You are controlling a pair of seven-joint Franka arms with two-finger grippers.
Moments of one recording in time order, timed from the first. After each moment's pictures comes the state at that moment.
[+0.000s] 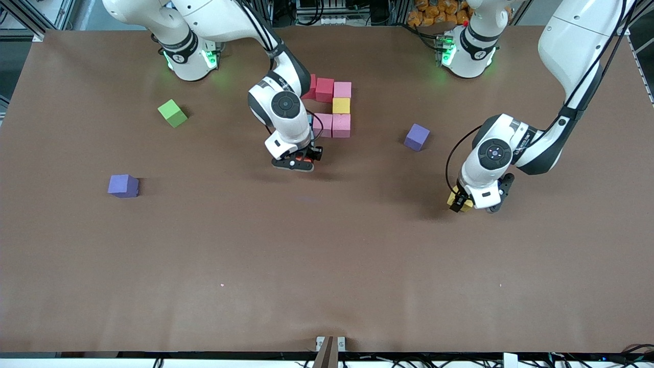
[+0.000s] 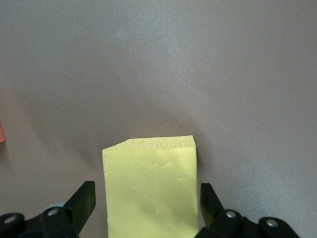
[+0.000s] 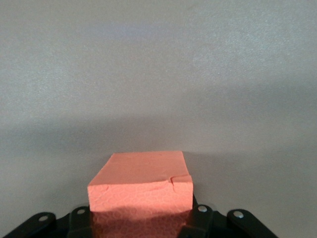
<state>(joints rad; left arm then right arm) 0.26 0.48 -0.50 -2.12 0.55 2.40 -1.66 0.80 0.52 0.00 -2.01 0.06 2.54 0.91</state>
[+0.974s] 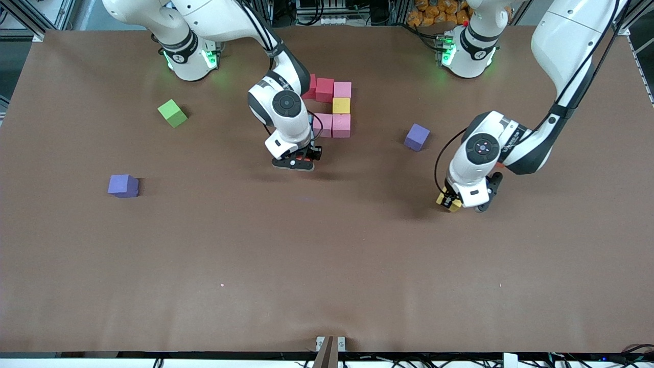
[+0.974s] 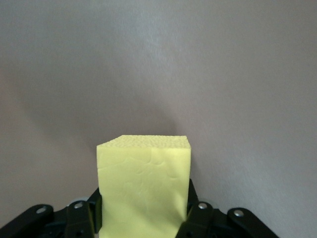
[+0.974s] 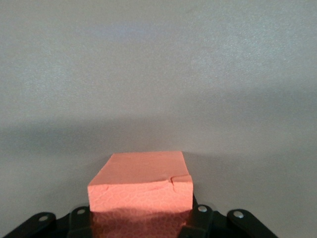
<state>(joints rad) 0.25 0.48 -0.59 -2.08 0.55 2.37 -1.75 0.80 0.52 0.00 -2.01 0.03 2.53 0.91</state>
